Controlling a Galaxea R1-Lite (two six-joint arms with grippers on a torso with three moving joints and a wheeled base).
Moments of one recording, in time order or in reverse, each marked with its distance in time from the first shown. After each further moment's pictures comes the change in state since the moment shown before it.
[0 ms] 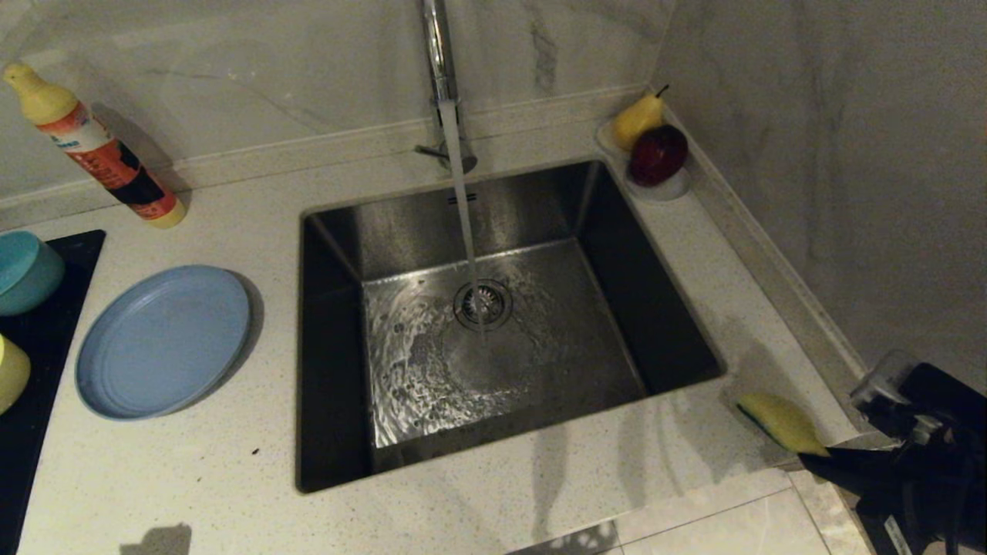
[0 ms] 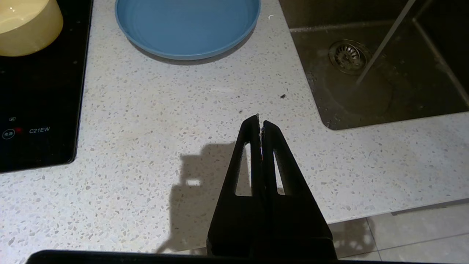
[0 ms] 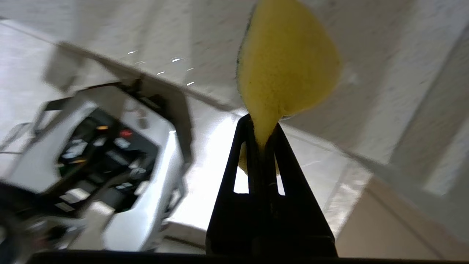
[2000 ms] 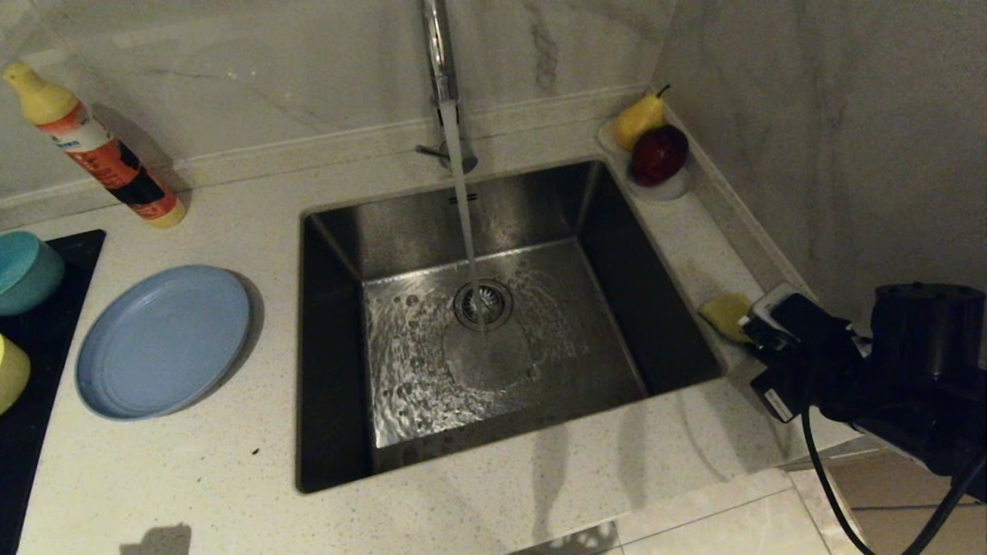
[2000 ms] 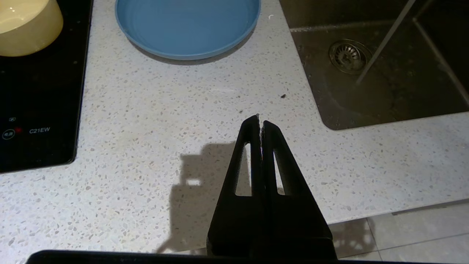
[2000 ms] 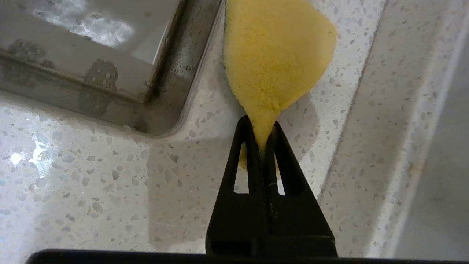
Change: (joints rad) left arm 0.000 0.000 0.000 0.000 0.000 0.001; right arm -0.131 0.442 -0.041 -0.667 -0.132 -0.277
